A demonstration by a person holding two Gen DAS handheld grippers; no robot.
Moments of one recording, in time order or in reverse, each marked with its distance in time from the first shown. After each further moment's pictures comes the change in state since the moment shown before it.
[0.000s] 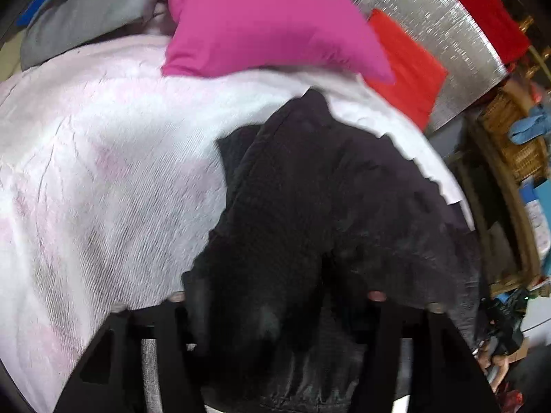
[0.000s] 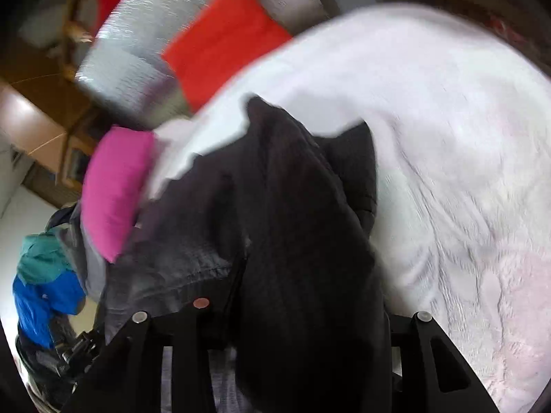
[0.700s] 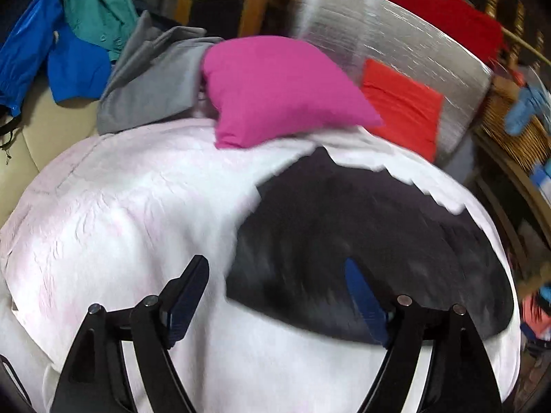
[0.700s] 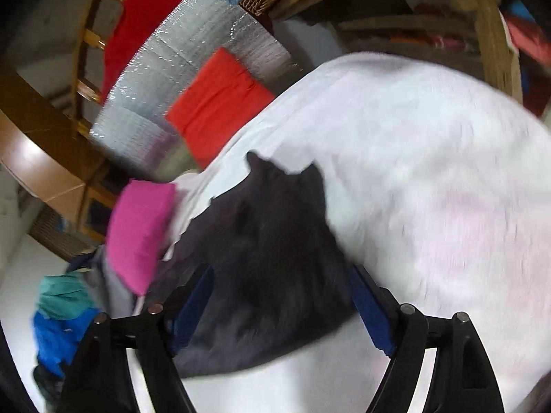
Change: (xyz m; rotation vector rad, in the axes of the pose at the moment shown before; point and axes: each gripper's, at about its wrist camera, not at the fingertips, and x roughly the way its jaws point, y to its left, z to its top) left arm -0.108 -0.037 -0.083 0.118 -0.307 0.194; right arm -0.136 0.006 -0.081 0.061 -0.240 0.035
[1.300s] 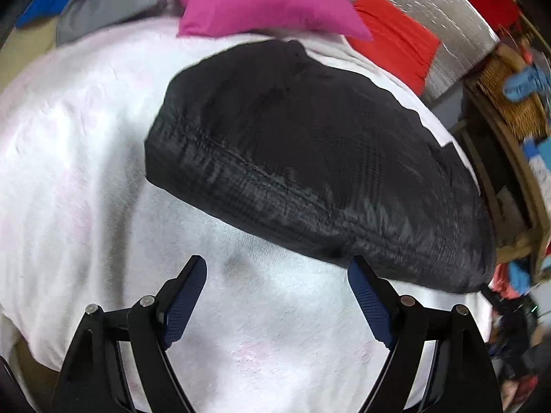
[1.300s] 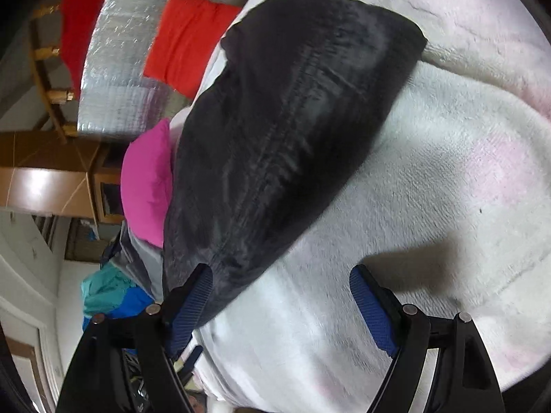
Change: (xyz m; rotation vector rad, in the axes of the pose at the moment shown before) left arm 0.056 -0.015 -0.034 -0.112 0.351 -0.144; right arm 0.084 -0.010 -0.079 0.303 0.268 0.097
